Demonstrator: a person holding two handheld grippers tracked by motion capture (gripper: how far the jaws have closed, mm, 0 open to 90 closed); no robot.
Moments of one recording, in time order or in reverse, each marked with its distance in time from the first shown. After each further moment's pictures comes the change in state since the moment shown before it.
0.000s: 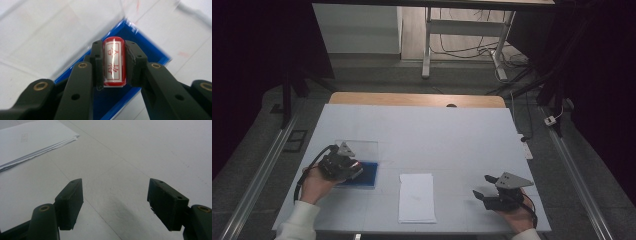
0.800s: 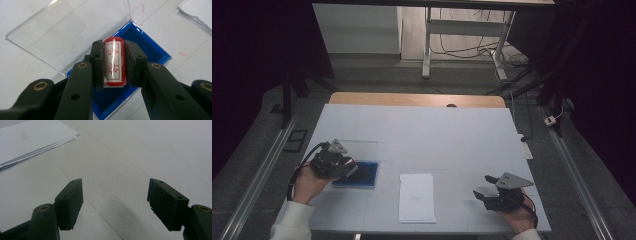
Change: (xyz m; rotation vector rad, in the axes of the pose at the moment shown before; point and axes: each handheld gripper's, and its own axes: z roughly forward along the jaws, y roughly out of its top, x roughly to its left) left arm 0.008 -0.004 -0.013 0.017 0.037 -0.024; right arm 0.000 -0.001 0.000 0.002 0.001 0.002
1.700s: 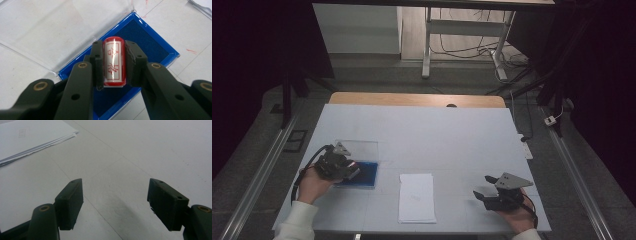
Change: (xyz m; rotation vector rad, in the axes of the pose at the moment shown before) left arm -0.002 -0.003 0.018 0.033 -0.006 -0.012; right arm 0.000 -0.001 0.001 0.014 -0.008 -0.012
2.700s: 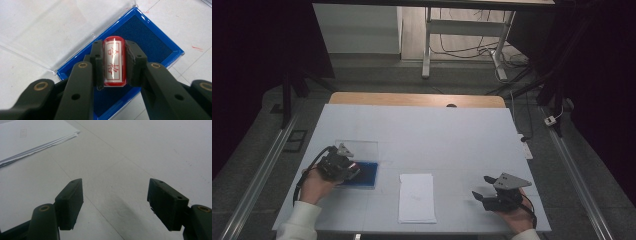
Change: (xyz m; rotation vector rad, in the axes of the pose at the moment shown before) left arm -0.004 0.001 0.005 0.029 0.023 0.014; right arm 0.003 0.002 0.001 0.007 0.006 -0.004
